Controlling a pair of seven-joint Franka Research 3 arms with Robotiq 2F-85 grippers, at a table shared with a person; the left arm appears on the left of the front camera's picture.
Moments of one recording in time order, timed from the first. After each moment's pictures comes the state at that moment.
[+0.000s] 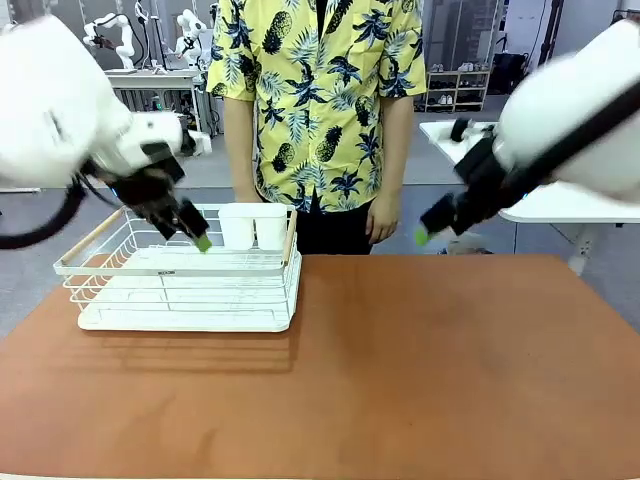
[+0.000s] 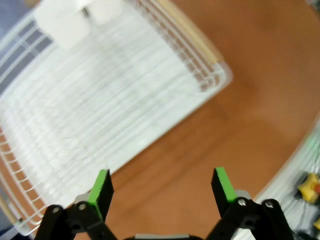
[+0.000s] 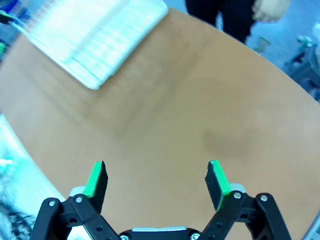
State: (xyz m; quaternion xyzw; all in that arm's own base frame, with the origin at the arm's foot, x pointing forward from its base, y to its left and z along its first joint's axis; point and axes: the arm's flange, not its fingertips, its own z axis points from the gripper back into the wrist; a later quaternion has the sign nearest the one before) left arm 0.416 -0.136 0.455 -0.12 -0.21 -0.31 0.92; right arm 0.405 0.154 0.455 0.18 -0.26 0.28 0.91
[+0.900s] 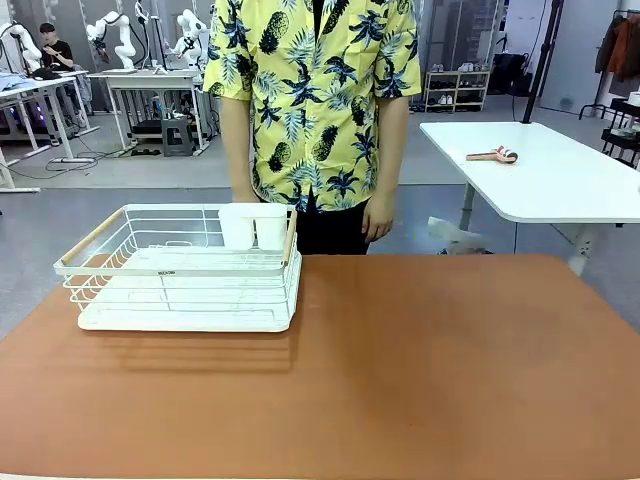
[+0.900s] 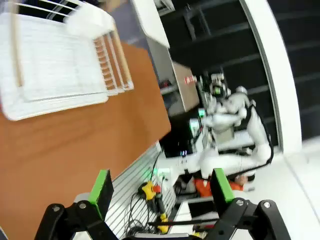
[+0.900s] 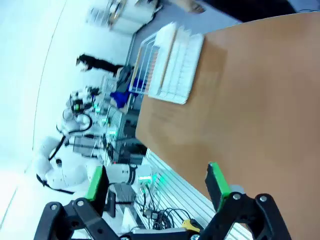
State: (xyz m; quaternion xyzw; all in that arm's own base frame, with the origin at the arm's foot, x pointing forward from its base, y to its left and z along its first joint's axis) left arm 0.303 0.265 0.488 -0.57 -0.21 -0.04 0.79; right arm 0.372 -0.171 0.481 0.56 -0.18 0.02 0.81
